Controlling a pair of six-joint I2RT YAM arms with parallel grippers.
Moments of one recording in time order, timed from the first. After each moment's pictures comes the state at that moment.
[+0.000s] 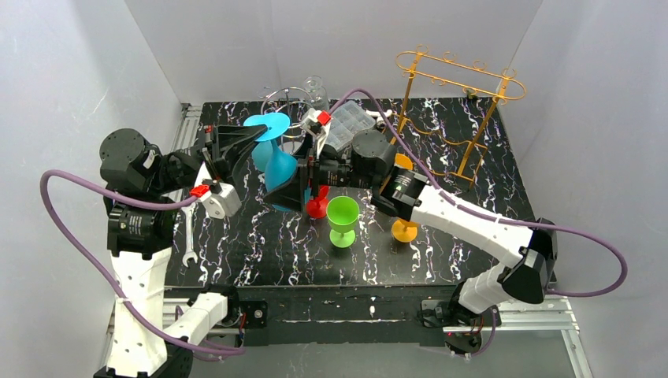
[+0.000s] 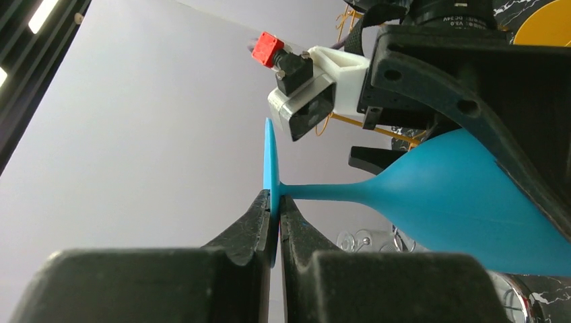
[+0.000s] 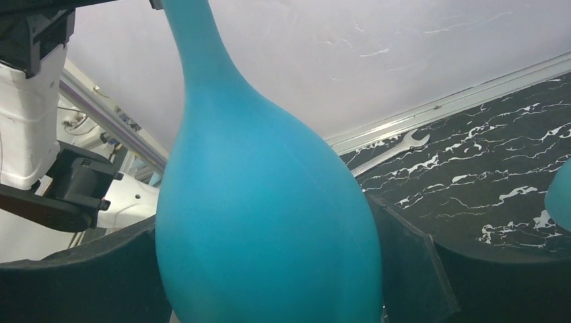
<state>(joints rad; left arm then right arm) -0.11 0.92 1.51 -0.45 1.14 1.11 1.06 1.45 1.41 0.11 -0.46 0.44</state>
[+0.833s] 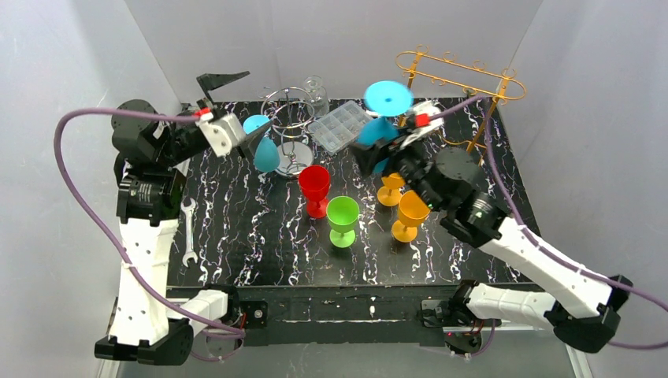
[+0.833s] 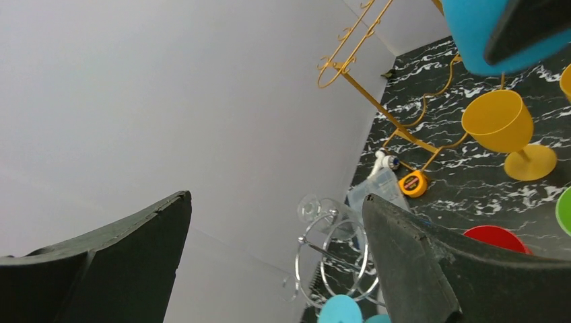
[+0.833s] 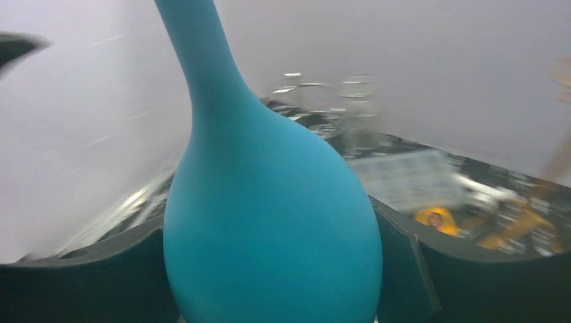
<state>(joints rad) -0.11 1.04 1.56 -0.35 0.91 0.77 1.00 1.05 1.20 -0.05 0.25 0.15</state>
